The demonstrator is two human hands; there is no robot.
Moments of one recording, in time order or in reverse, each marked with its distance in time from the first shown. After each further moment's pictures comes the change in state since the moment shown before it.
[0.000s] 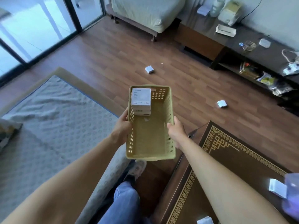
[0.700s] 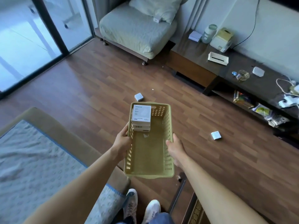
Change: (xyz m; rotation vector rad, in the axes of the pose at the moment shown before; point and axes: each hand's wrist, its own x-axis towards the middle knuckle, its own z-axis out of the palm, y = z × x) left_hand 0.246 0.138 0.114 -0.010 0.011 -0.039; right_hand 0.213 -0.184 -0.084 -0.029 -0.016 0.080
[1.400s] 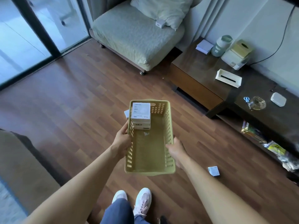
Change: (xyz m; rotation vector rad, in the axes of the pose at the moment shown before) left_hand 0.290 0.100 0.178 -0.076 0.103 -0.008; right_hand 0.302 -0.166 -0.137 -0.166 -0.085 0.031
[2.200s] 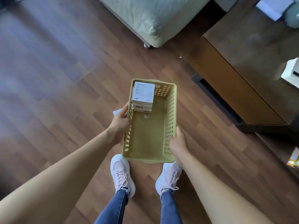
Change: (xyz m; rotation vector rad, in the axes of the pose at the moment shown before) left_hand 0.461 0.029 0.007 0.129 0.095 -0.087; right_hand 0.434 -0.102 0.053 0.033 -0.021 0.058
